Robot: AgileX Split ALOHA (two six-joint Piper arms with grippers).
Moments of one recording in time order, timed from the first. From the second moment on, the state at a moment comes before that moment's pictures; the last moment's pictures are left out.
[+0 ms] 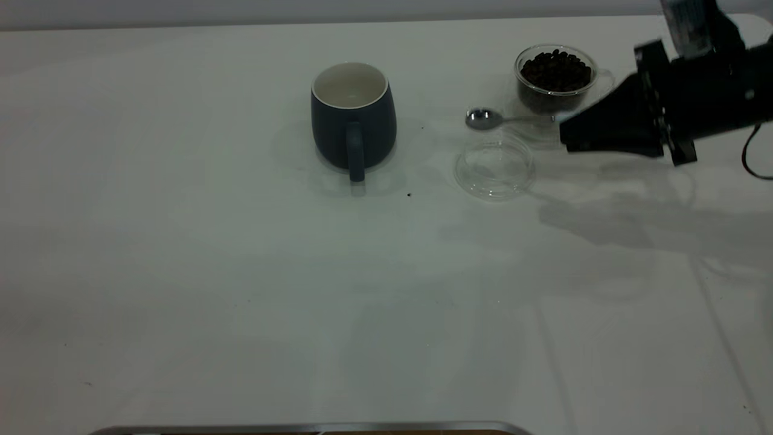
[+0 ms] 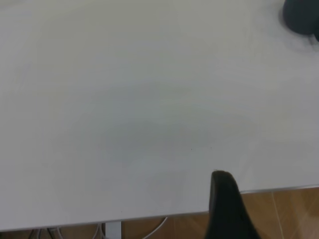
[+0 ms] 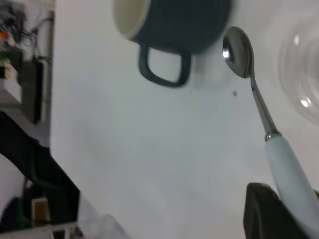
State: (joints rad) left arm 0.03 -0.02 -0.48 -0.08 1.14 0.10; right arm -0.10 2.33 -1.02 1.52 0.99 -1.43
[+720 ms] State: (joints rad) left arm 0.03 -0.02 -0.48 -0.08 1.14 0.10; right arm -0.27 2.34 -1.19 1.51 0.94 -1.12
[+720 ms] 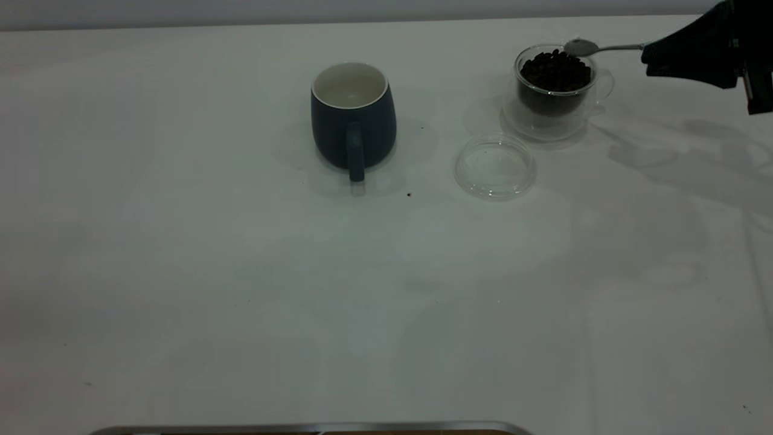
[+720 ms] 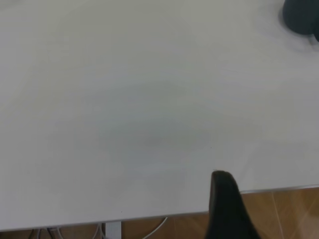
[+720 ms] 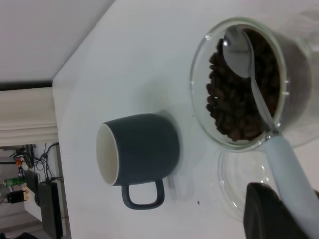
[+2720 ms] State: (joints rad) left arm 0.03 -0.02 -0.48 -0.08 1.14 0.10; right arm -0.32 2.41 -1.19 1.53 1.12 -1.09
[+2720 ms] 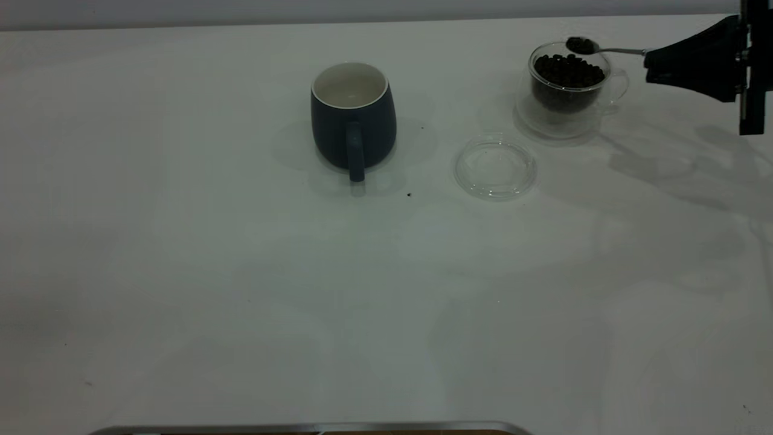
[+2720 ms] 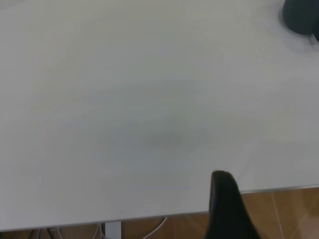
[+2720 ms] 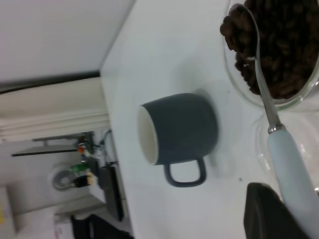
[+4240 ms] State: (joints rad) left arm 0.03 -0.02 -0.48 -0.08 1.14 0.10; right arm 0.24 2.41 -1.19 1.77 1.02 -1.16
